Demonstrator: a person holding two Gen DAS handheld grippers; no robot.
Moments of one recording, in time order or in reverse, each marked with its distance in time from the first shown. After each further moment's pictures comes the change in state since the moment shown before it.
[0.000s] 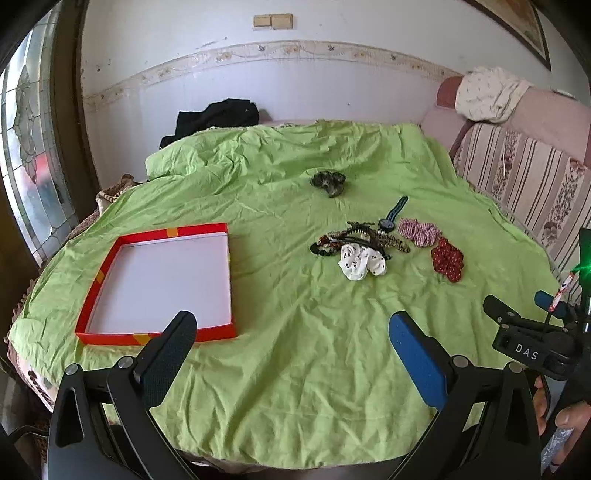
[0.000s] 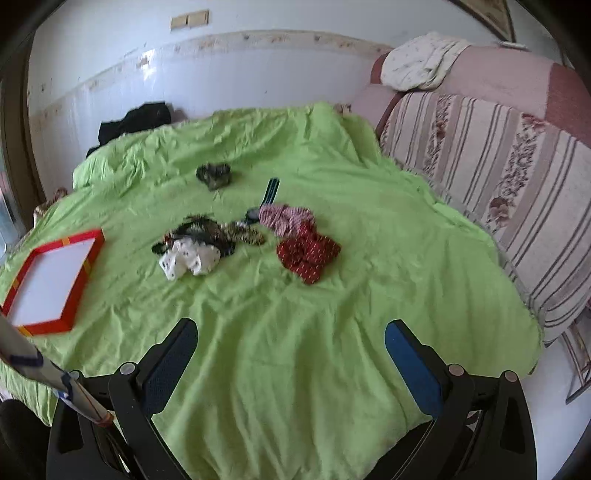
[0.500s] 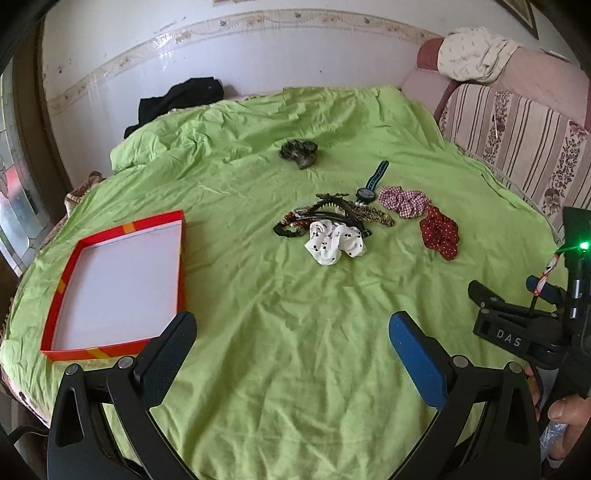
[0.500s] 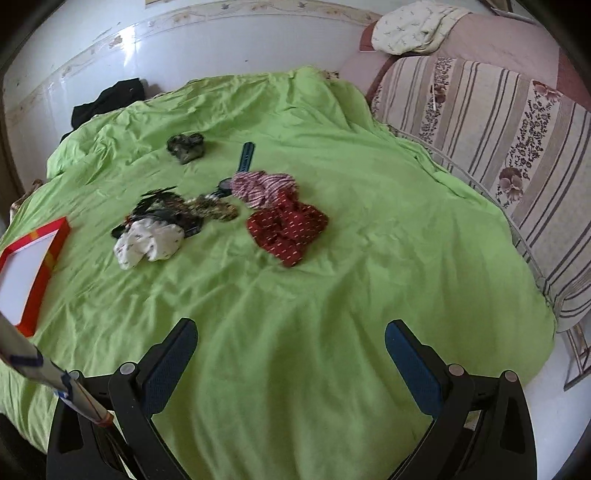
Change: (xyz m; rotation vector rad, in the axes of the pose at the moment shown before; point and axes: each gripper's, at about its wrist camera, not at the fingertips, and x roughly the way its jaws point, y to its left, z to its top) left arm 0.062 -0.043 0.006 0.074 0.104 -0.046; right arm 0.055 -0.022 0.004 0.034 0.071 -0.071
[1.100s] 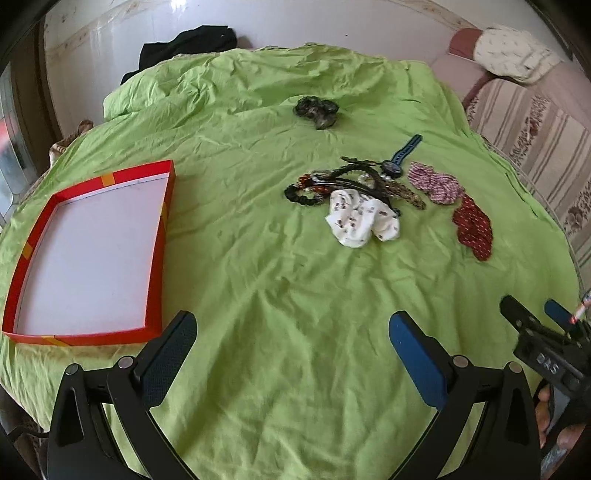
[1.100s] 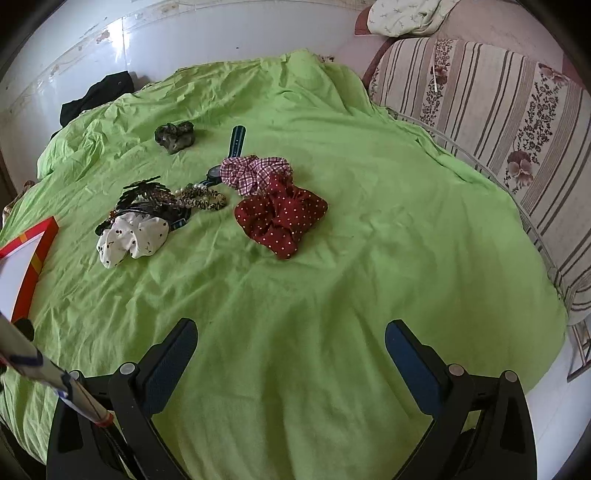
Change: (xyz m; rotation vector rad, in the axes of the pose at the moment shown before) left arm 0.071 0.032 0.004 -0.116 0.136 -0.038; right arm 0.026 0.000 -0.001 0.019 0.055 0.005
